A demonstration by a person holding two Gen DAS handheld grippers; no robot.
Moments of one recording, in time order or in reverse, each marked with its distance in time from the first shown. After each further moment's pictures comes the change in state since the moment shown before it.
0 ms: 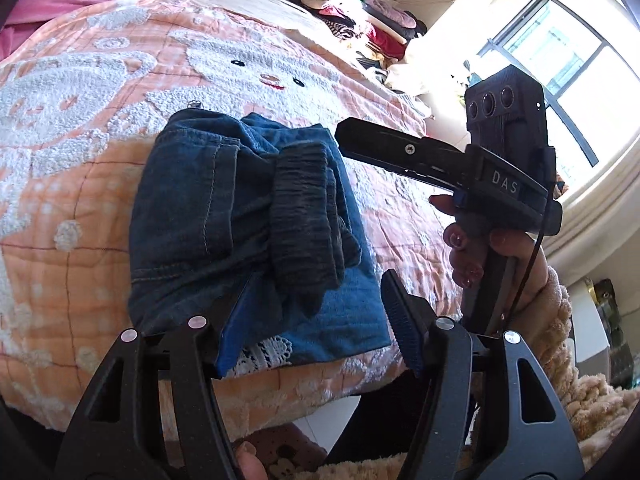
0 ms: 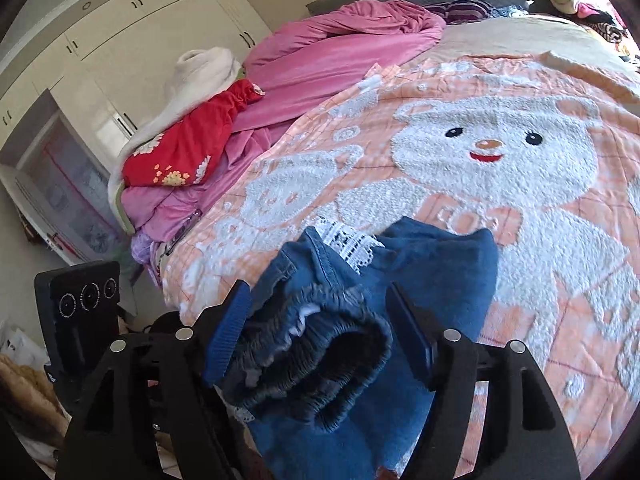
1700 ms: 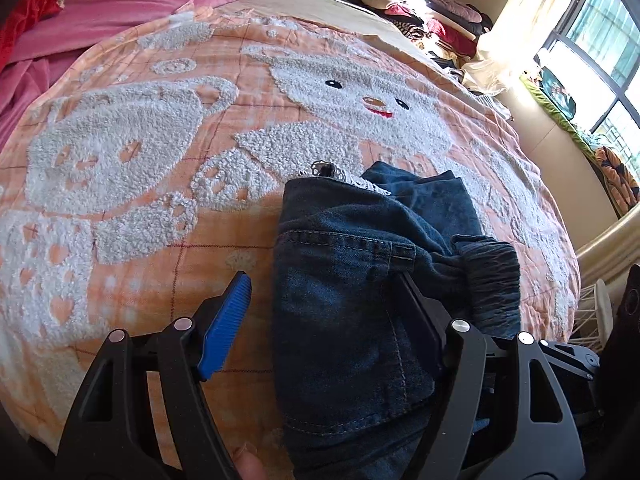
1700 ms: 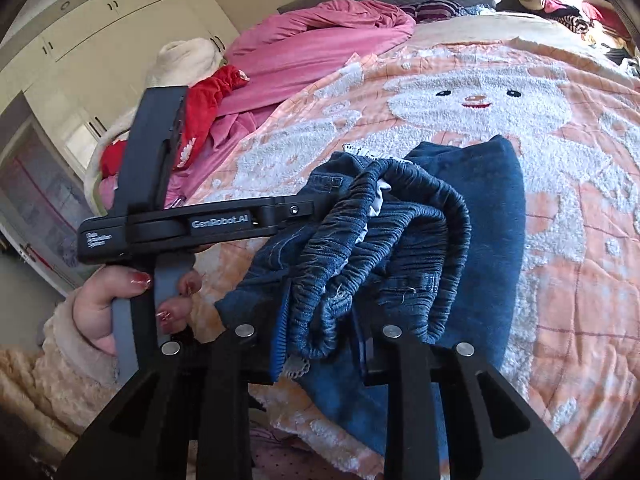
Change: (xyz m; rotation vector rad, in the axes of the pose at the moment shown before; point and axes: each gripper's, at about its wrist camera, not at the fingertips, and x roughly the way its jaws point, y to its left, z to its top) left arm 0.024 0.056 0.059 0.000 -0.002 0.304; right arm 0.009 0.064 -0.072 0.042 -0.045 -0.120
